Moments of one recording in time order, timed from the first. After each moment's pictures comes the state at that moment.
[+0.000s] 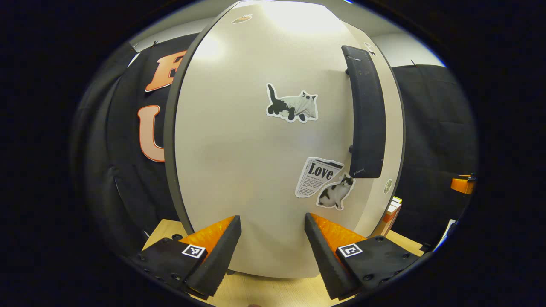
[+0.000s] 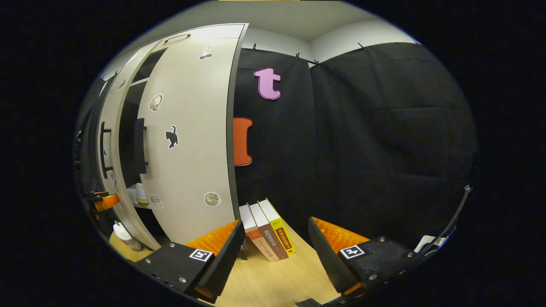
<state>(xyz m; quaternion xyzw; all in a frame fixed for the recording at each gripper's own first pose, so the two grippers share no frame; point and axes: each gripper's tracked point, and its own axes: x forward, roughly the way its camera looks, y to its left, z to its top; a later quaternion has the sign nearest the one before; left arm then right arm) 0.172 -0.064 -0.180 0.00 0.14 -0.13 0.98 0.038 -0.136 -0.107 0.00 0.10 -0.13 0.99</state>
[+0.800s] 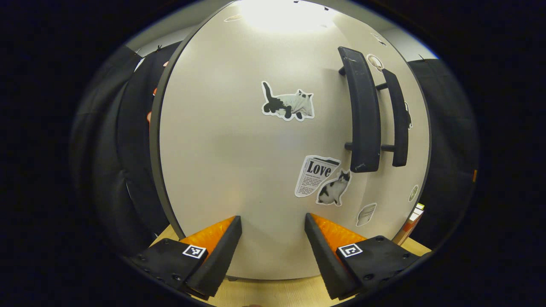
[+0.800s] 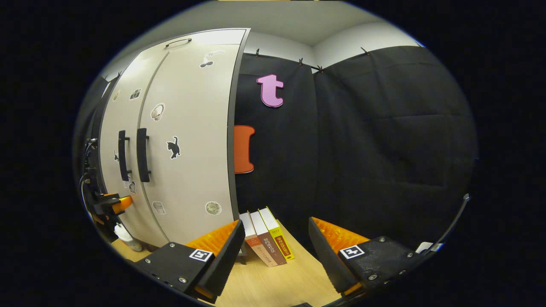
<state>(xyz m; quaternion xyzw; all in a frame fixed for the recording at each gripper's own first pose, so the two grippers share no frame) 0.174 -0.065 -0.182 0.02 0.14 -0.06 0.99 0.050 -0.142 -0.074 0.00 0.08 -0.10 0.99</state>
